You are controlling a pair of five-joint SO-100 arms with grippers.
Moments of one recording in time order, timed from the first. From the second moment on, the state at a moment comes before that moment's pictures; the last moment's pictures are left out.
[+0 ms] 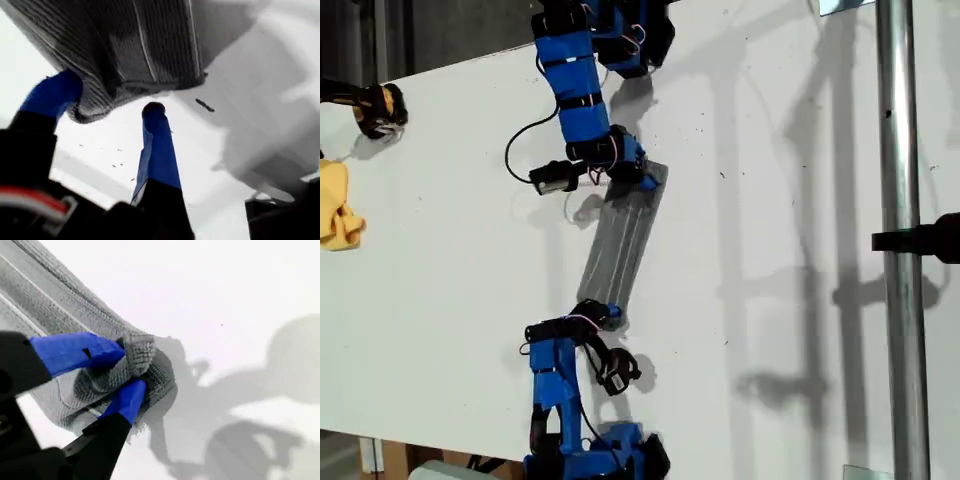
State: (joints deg) arm 0 -20.7 68.9 84.6 80.6 -37.1; arm 1 -1.1 93.4 114.9 77.5 74.5
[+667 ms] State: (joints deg) arm 0 -16.3 114.8 105.4 87.8 -46.9; arm 1 0.4 143.3 120.5 93.6 78.4
